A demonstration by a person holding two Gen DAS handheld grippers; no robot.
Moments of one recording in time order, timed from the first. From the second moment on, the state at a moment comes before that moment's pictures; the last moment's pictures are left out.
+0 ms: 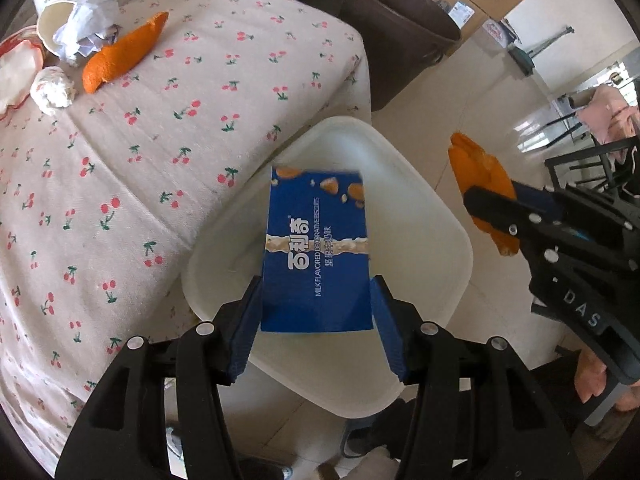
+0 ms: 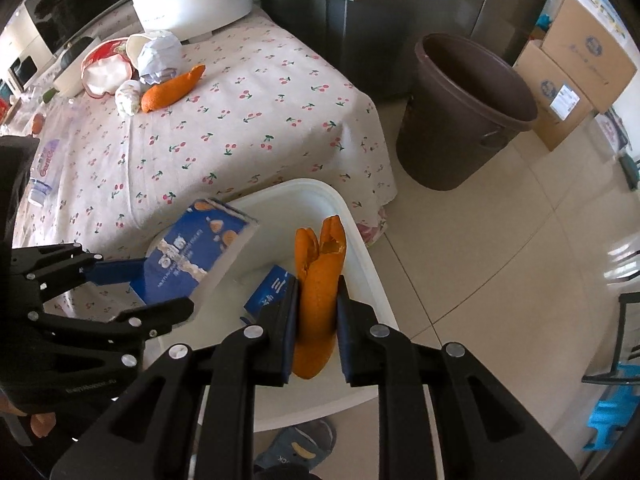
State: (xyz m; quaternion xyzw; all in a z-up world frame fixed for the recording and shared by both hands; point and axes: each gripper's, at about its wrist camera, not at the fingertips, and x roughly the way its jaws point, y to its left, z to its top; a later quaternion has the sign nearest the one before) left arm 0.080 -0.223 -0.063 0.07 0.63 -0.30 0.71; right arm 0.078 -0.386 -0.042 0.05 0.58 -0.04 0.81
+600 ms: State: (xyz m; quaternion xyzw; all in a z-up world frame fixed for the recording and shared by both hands) left arm 0.095 -0.195 -0.037 0.06 0.60 -0.27 0.75; right arm 0.091 -0.384 -0.031 0.06 0.56 -0.05 0.83
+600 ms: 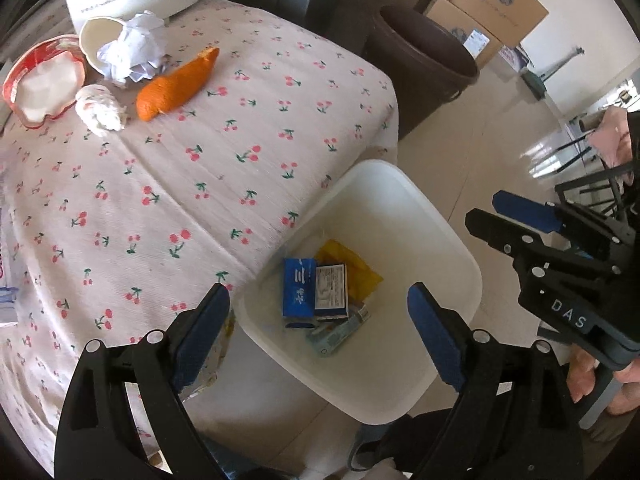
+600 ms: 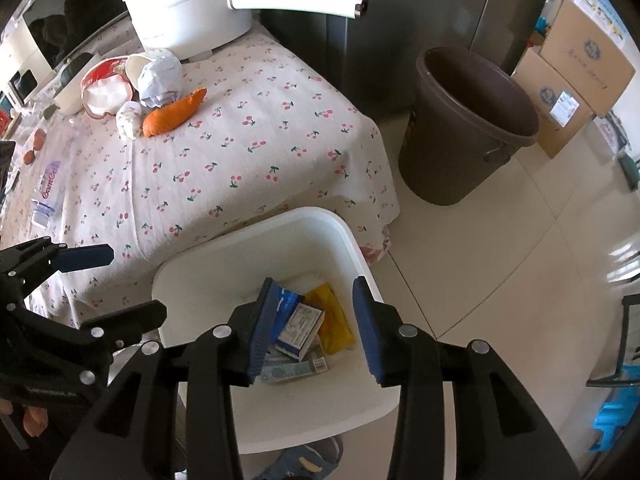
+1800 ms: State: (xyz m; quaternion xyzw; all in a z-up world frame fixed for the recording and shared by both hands) left arm 0.200 0.028 0.014 -0.12 0.57 -0.08 0.81; right arm 0.197 -0.281 -0.043 0.05 0.55 0.06 0.83
